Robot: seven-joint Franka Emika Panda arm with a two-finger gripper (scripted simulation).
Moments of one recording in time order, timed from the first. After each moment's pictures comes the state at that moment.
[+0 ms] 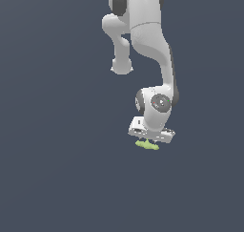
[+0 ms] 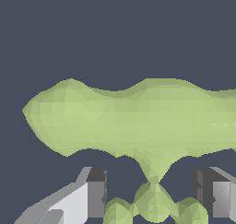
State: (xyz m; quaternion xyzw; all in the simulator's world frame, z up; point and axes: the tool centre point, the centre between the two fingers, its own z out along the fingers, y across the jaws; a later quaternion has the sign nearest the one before) arm 0.025 0.131 0.012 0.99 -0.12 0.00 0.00
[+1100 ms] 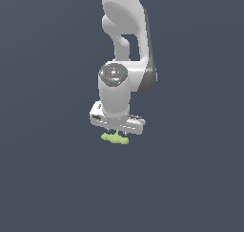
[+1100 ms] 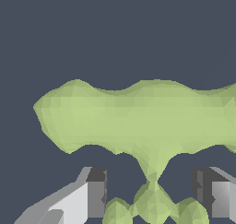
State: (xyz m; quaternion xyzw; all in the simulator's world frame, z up) arm 0.048 -0.020 0.142 0.99 -0.12 0.00 0.00
